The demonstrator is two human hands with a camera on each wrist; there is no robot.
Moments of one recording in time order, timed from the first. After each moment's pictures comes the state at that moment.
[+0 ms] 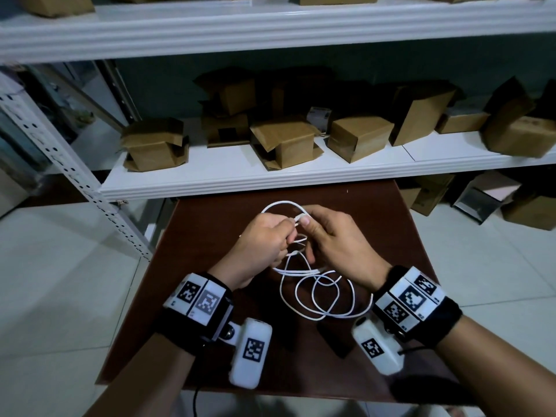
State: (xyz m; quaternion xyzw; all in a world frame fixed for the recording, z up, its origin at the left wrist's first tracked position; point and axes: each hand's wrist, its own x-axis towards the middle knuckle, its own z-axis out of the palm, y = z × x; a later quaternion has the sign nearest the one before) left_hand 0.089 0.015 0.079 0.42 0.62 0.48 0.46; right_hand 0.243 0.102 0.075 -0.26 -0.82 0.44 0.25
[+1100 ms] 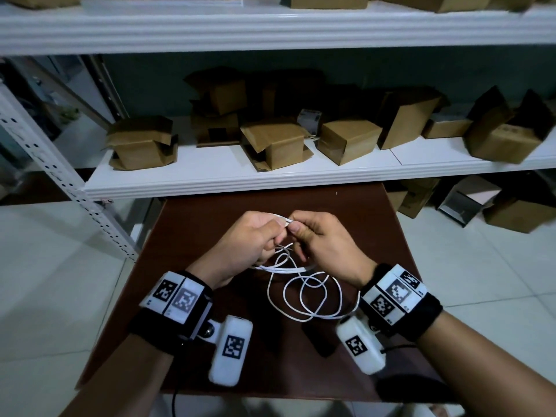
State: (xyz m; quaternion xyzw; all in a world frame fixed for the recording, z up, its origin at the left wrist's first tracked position) left_hand 0.079 0.009 0.087 0.49 0.56 0.47 0.48; right_hand 0.242 0.110 0.068 -0.22 -0.81 0.48 0.24
